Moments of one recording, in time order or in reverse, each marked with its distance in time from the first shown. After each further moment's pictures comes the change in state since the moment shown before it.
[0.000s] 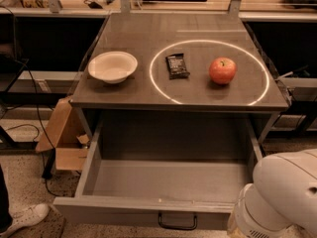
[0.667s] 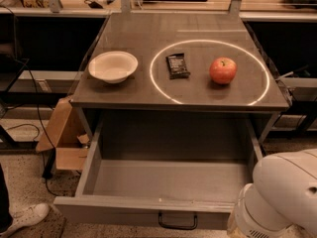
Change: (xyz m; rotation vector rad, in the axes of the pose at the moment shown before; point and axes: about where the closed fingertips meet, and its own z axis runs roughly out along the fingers) arm 0.000 0.000 0.000 0.000 0.000 0.000
